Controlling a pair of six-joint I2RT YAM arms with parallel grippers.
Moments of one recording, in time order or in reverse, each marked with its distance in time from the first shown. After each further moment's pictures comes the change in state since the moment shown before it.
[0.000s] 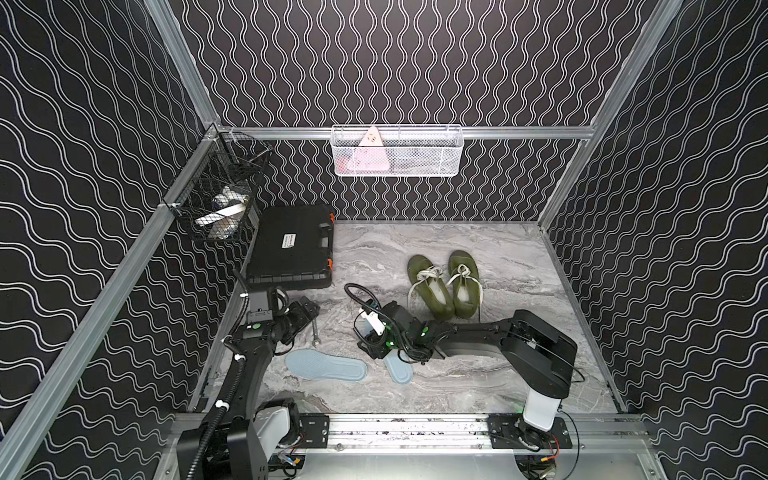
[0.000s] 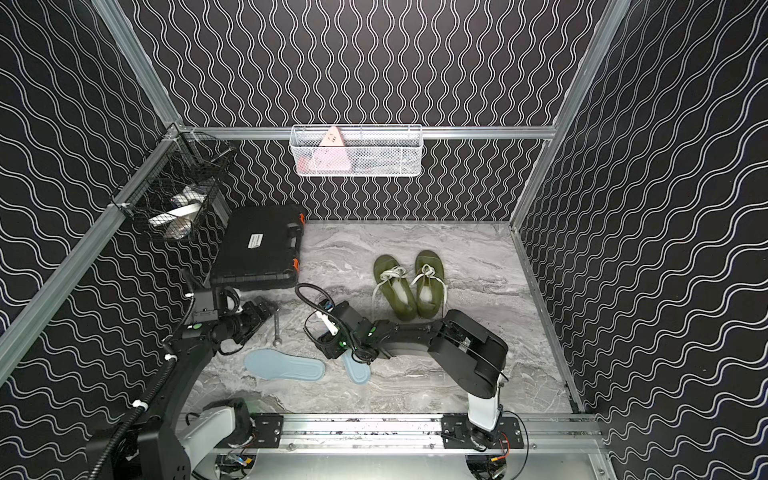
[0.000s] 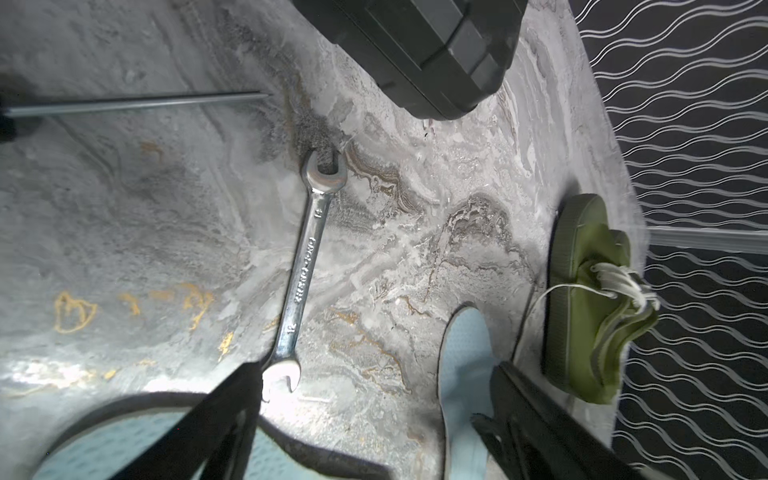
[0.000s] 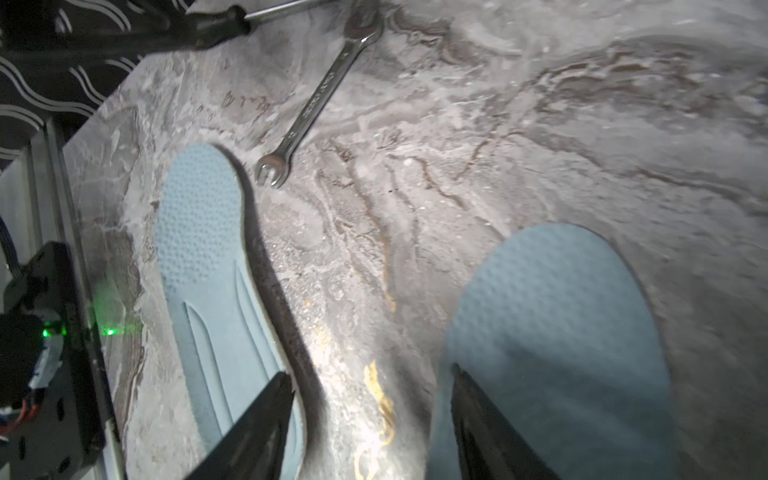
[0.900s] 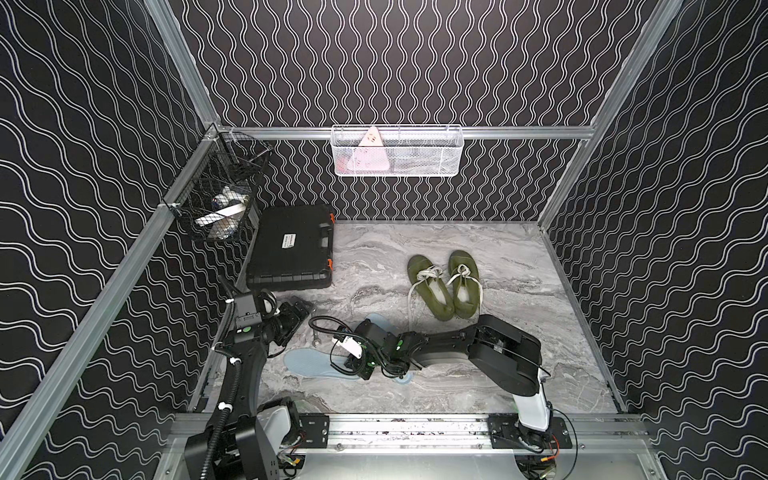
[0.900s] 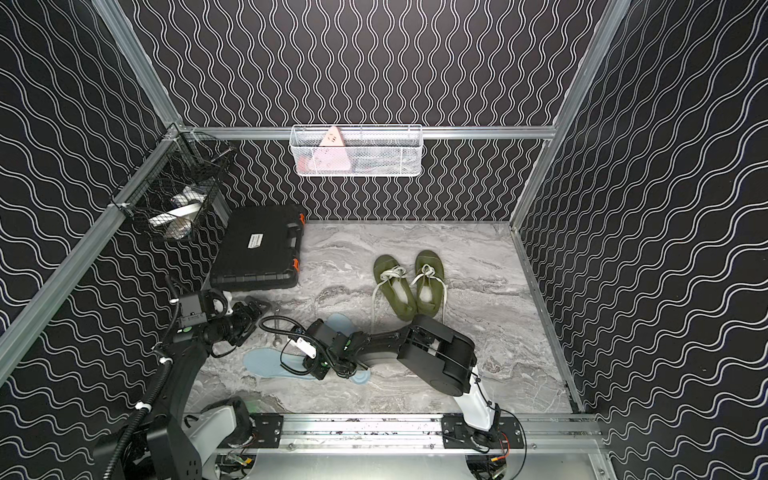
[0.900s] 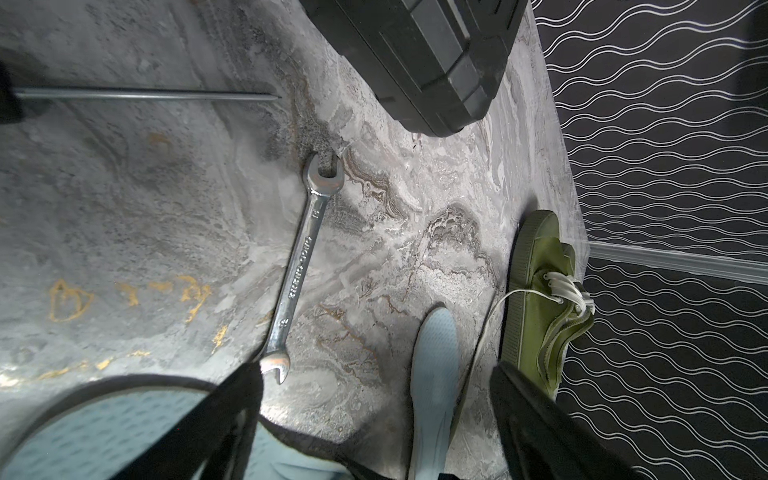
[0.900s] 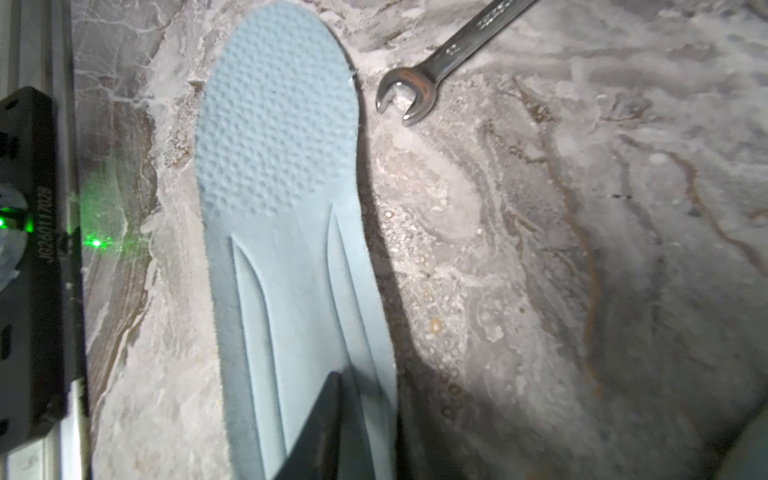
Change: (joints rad) left arm 0.114 -0.014 -0.010 -0.005 0.125 -0.006; right arm 0.120 0.179 0.144 -0.048 -0.014 -0.195
